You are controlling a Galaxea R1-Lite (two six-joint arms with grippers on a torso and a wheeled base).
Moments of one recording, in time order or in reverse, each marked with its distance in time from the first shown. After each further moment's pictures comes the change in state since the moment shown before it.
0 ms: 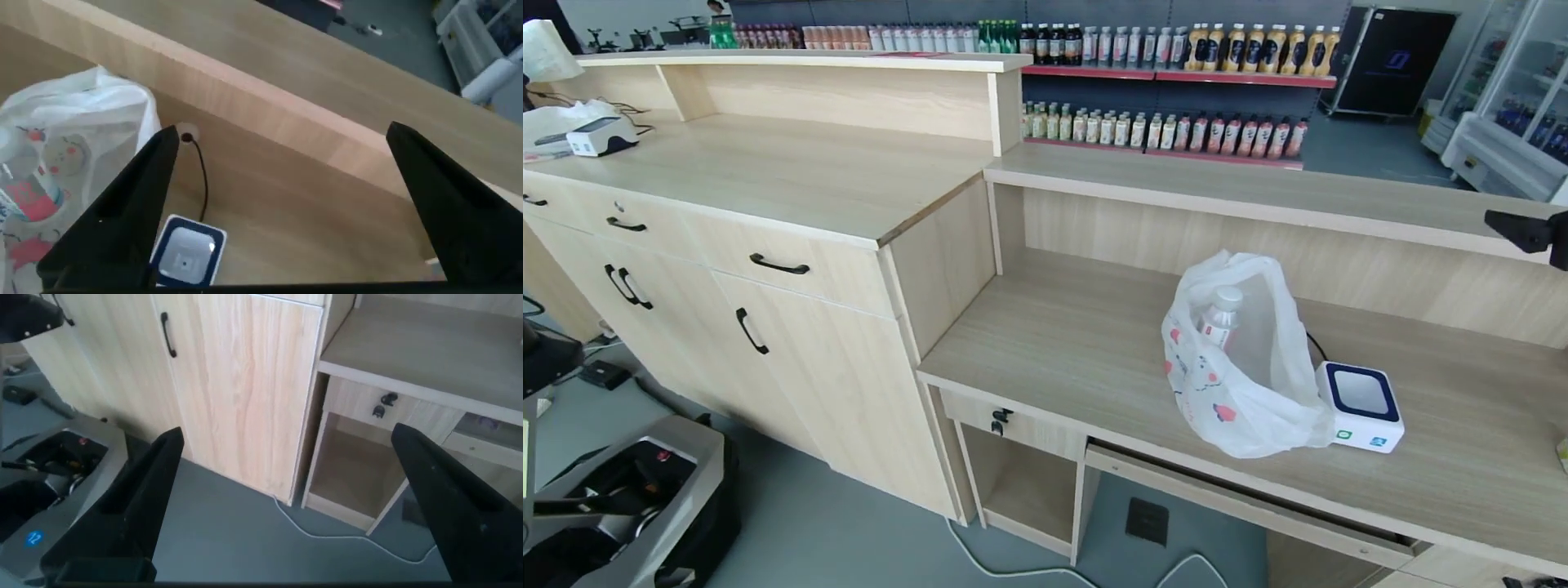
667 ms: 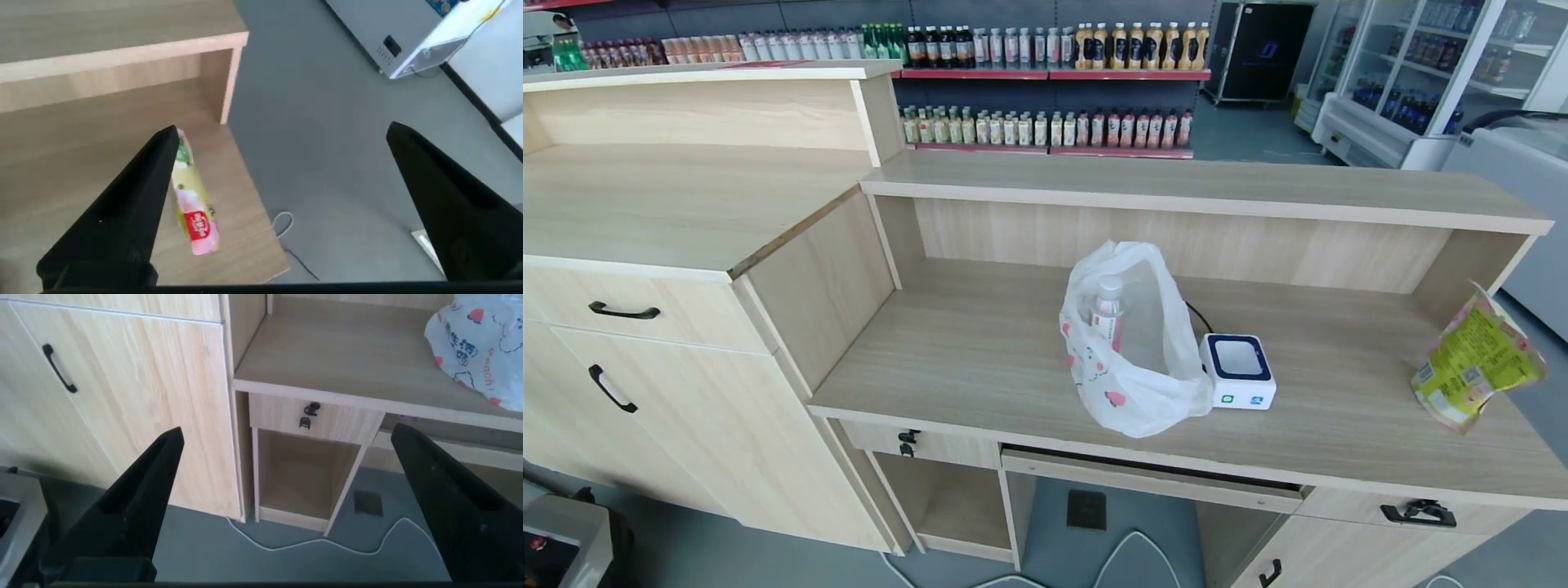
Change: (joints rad) left arm 0.000 0.000 0.000 0.000 0.000 0.000; right arm -0.256 0.229 -0.708 0.654 -0.259 0.149
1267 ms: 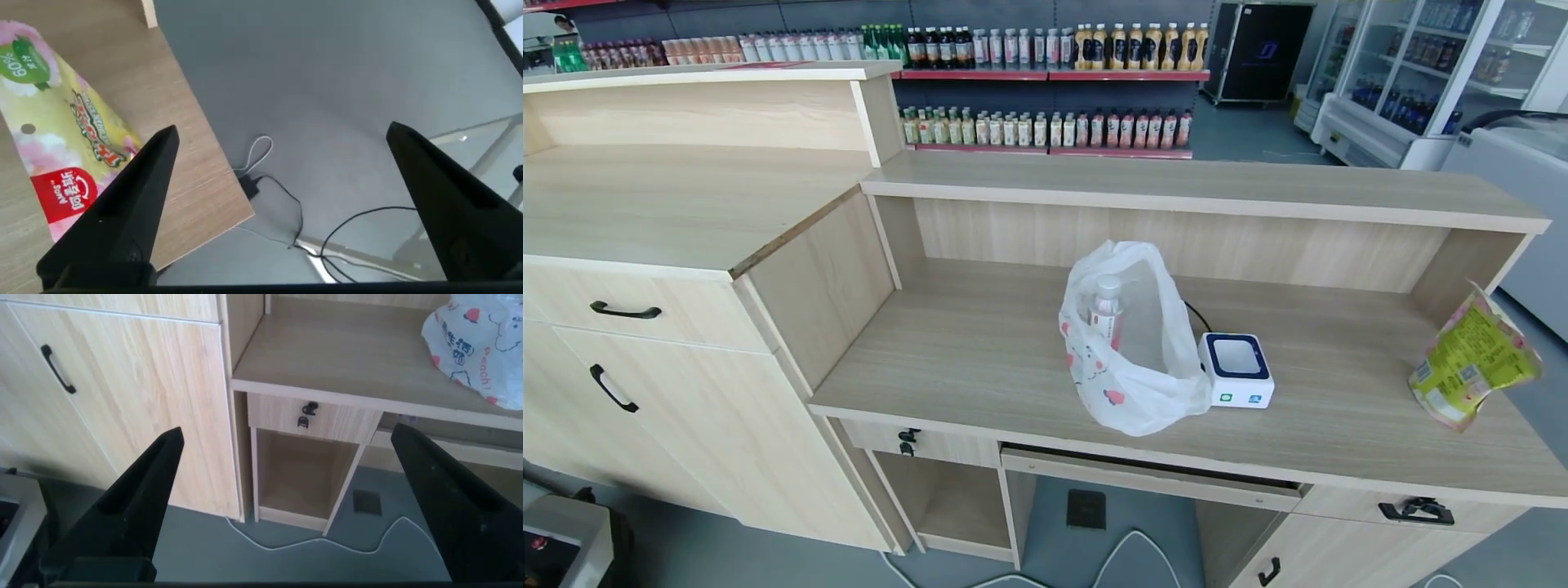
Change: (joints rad) left arm 0.000 0.000 0.000 0.000 0.000 0.000; right arm -0.138 0.218 0.059 0.000 0.021 -0.046
